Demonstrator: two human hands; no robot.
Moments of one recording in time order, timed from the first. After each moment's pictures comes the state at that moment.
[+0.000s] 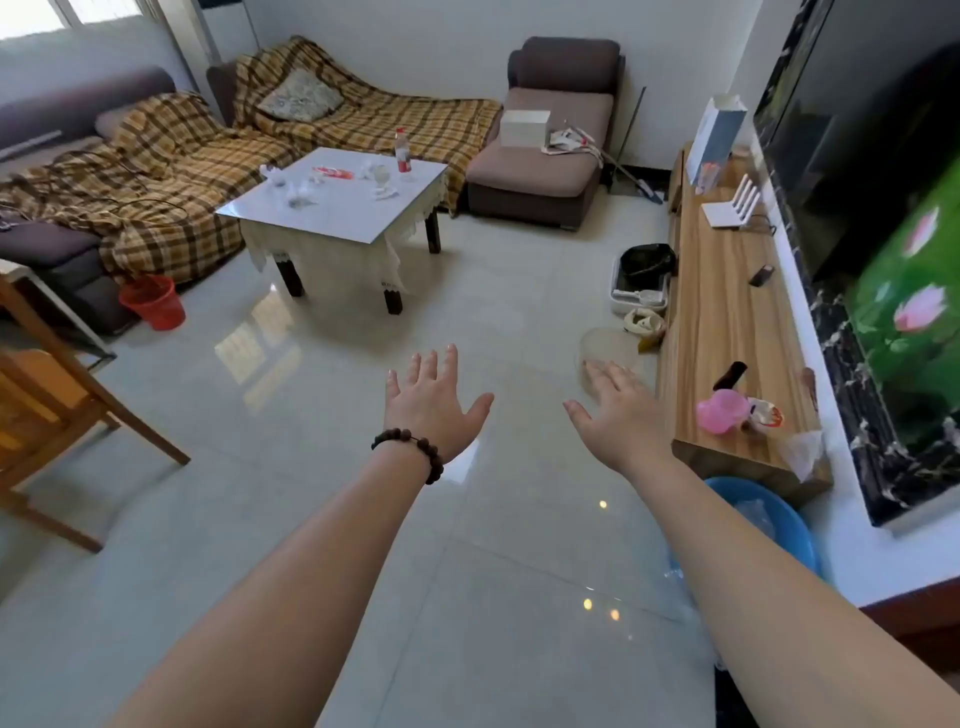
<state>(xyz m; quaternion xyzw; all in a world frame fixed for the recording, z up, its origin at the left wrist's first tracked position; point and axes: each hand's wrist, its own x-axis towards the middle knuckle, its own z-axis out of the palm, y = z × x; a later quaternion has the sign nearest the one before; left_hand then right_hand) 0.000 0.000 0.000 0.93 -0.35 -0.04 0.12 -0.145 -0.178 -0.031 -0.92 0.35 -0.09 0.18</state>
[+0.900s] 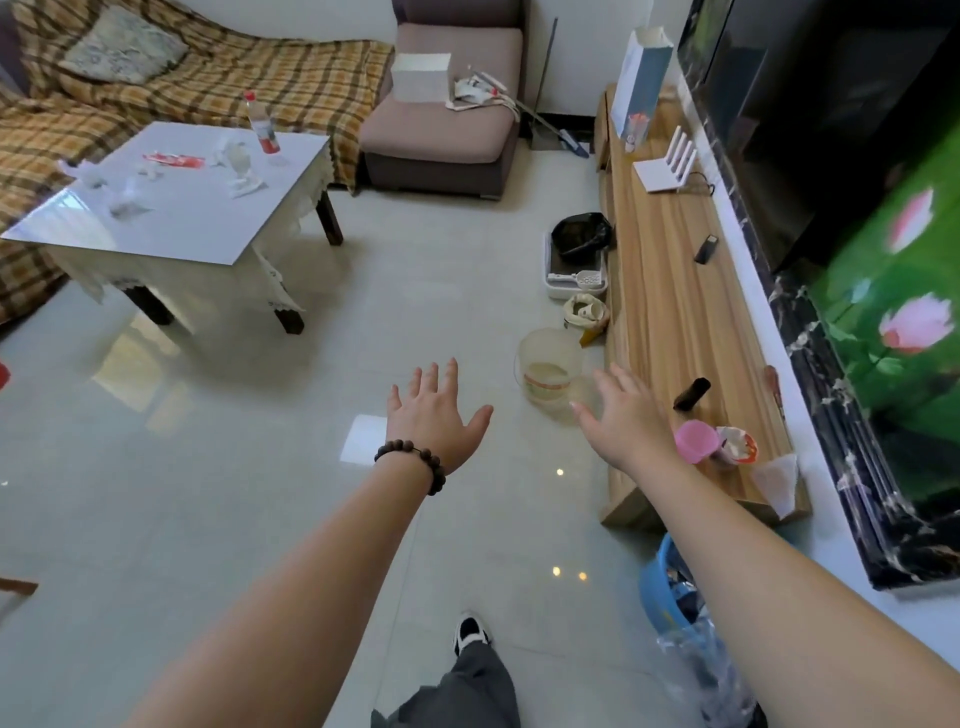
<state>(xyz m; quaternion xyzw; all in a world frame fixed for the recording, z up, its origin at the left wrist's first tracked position) 0.166 -0.314 -0.085 0.89 -0.43 -0.11 0.08 -0.019 -0.458 -0.072 -0.86 0.47 -0.02 0.20</state>
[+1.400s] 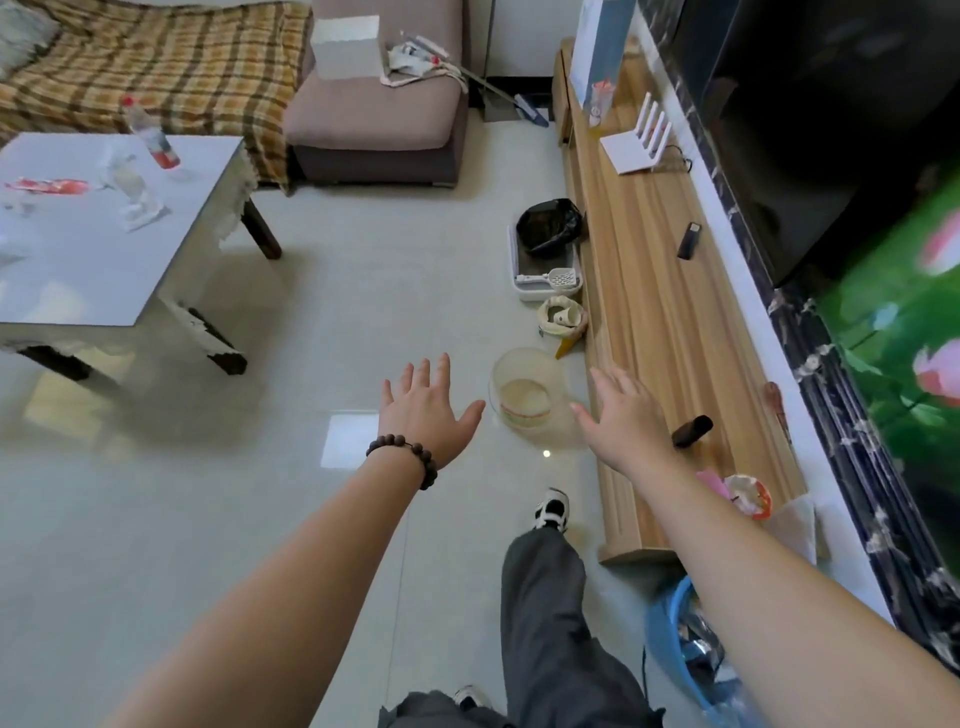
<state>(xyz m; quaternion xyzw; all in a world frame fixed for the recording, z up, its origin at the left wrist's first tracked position) 0.282 -0.533 -0.112 0.87 -0.48 -0.14 0.05 0.074 -0.658 -0.117 -0.83 0.52 0.00 0.21</state>
